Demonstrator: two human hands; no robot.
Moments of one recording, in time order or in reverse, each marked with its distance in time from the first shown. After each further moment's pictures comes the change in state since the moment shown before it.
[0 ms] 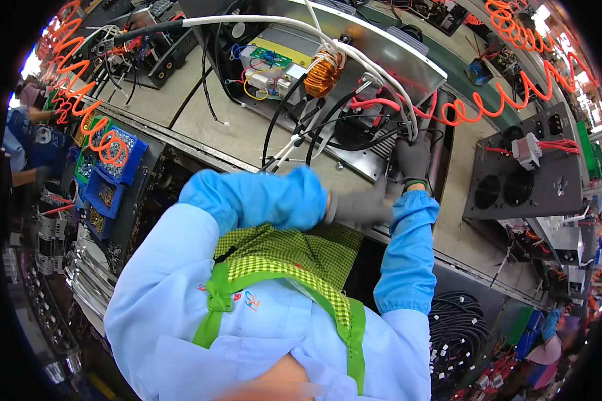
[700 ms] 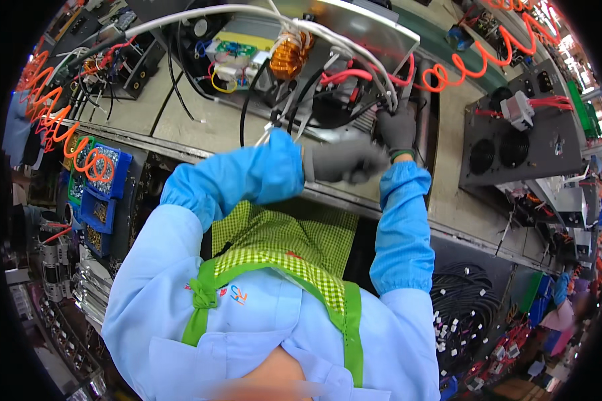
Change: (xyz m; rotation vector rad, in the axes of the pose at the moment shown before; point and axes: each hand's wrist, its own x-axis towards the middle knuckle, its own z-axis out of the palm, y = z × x) left_hand 0.004 0.032 -0.042 -0.450 -0.153 0.058; right_hand -0.010 -0.013 -0.004 0.087 0.139 -0.034
